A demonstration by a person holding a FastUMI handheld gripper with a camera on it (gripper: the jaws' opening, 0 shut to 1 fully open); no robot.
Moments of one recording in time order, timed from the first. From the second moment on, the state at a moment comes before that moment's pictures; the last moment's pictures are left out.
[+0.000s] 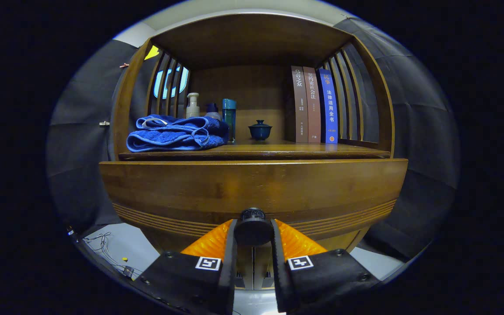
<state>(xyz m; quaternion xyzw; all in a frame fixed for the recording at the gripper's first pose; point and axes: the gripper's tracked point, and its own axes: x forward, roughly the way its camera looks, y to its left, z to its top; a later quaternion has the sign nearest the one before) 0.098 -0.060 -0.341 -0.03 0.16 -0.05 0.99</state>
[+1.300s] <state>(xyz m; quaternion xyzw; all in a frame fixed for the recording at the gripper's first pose) -0.017 -0.055 -0.326 -0.04 0.18 -0.05 0.98</state>
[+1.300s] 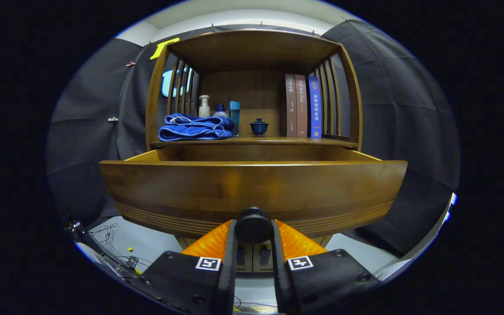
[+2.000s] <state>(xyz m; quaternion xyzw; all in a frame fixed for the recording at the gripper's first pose) -0.021 -0.036 -0.235 -0.03 0.16 -0.05 0.99</state>
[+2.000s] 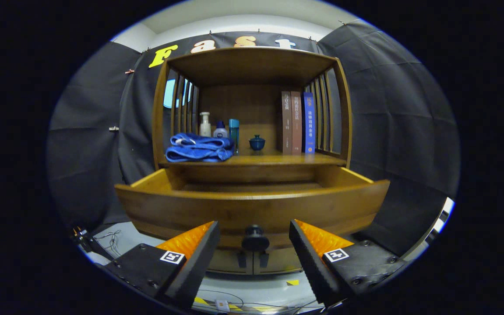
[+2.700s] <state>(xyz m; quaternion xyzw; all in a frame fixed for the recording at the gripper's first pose) 0.121 -0.044 -0.235 0.00 0.38 -0.04 0.92</state>
